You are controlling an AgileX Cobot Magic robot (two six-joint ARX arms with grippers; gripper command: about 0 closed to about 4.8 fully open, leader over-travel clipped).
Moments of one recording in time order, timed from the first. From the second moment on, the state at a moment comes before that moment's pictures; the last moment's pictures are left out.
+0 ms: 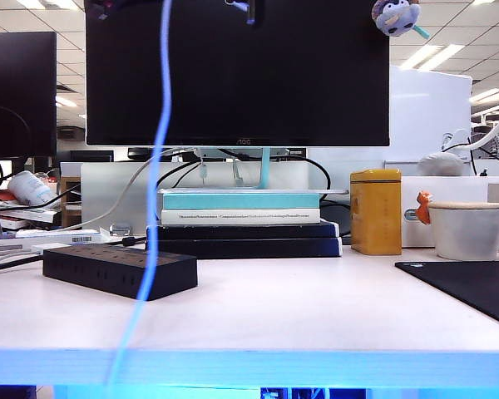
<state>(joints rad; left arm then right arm) -0.44 1.18 0.93 0.36 0.33 1.52 0.48 1.80 1.62 0.31 -1.32 1.60</state>
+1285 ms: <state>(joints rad) -0.44 1.18 0.93 0.40 0.36 1.51 0.48 1.80 1.62 0.30 -1.28 1.62</state>
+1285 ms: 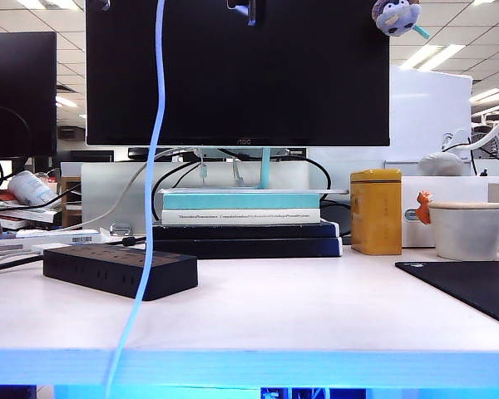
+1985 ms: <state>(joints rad) -0.42 1.18 0.93 0.39 0.29 1.04 0.48 1.80 1.62 0.38 -1.36 1.54</state>
